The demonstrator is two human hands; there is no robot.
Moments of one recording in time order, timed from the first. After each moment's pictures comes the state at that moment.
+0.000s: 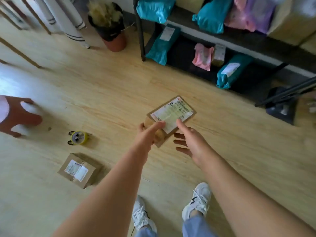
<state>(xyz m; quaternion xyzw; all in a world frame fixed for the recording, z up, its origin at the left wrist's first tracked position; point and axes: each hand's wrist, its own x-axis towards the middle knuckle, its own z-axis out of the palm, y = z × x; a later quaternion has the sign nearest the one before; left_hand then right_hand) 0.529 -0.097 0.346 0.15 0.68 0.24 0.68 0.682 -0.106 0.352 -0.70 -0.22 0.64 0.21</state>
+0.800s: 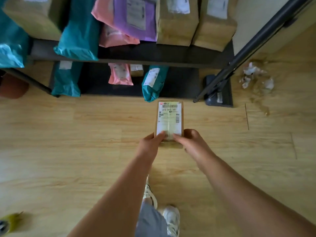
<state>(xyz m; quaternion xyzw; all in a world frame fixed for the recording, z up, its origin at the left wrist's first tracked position) 0.885 0.034 0.273 0.34 0.64 0.08 0.68 1.024 -0.025 0.301 -0.78 -0.14 0.54 0.27</state>
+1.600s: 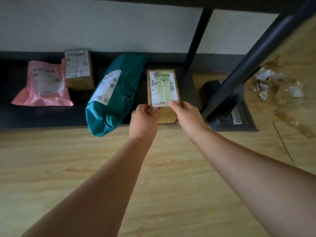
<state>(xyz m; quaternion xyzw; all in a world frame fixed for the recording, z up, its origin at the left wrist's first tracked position) 1.098 0.214 -0.047 0.60 0.60 0.18 0.50 1.223 0.165 -0.043 -0.82 -0.25 0.37 0.36</state>
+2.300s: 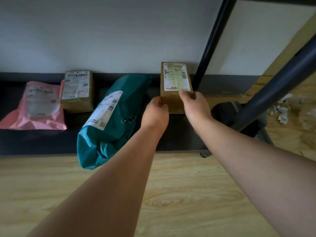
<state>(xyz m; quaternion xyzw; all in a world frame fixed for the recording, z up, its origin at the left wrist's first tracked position) 1.172 0.302 -0.073 0.63 0.54 0.24 0.51 1.284 0.272 -0.074 -0.83 -0.27 0.24 0.43</state>
